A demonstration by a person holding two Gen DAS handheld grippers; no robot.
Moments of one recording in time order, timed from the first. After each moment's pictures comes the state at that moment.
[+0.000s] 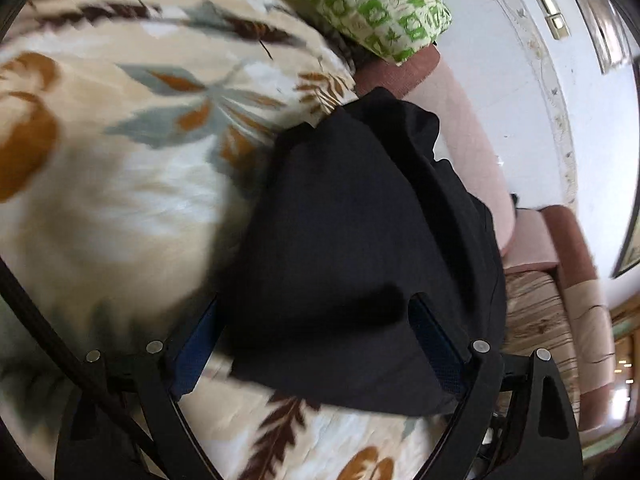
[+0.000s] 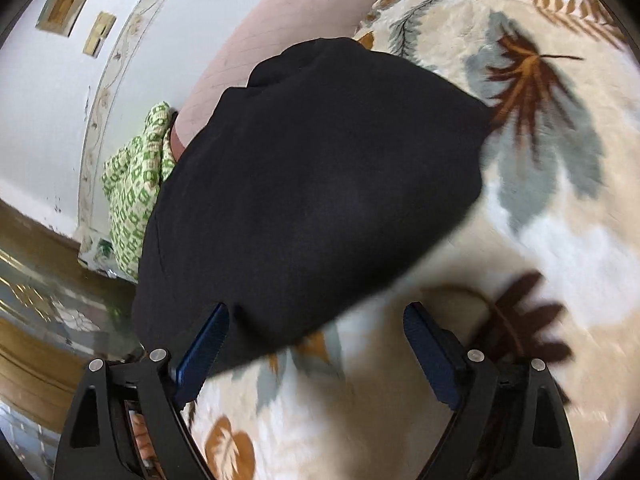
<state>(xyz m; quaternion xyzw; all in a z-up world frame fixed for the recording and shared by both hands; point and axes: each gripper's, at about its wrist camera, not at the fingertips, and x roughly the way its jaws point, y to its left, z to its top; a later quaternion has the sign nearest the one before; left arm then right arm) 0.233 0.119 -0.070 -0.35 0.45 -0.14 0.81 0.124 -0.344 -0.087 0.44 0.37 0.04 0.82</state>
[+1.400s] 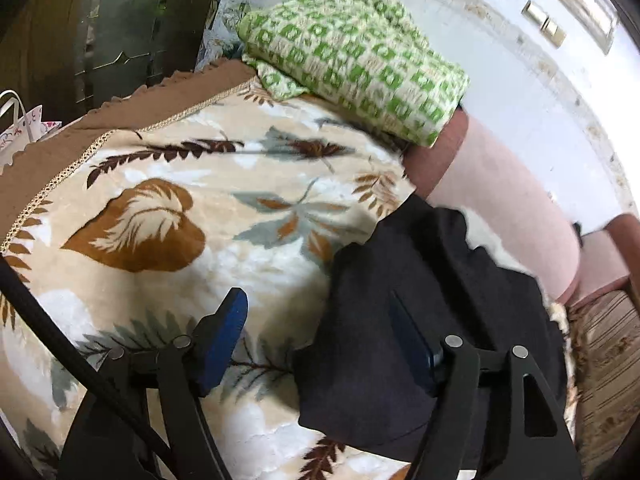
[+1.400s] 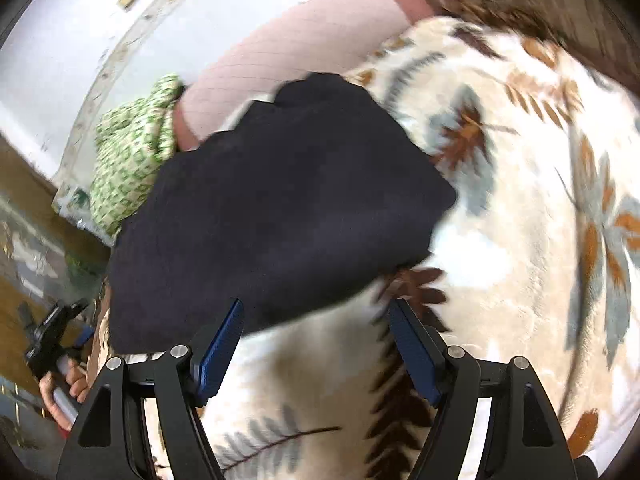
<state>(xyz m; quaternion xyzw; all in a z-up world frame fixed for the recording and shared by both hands) 0.160 0.125 0.010 -0.22 0.35 0.06 0.91 0.049 -0.332 -0.028 0.31 0.39 0.01 0.87</state>
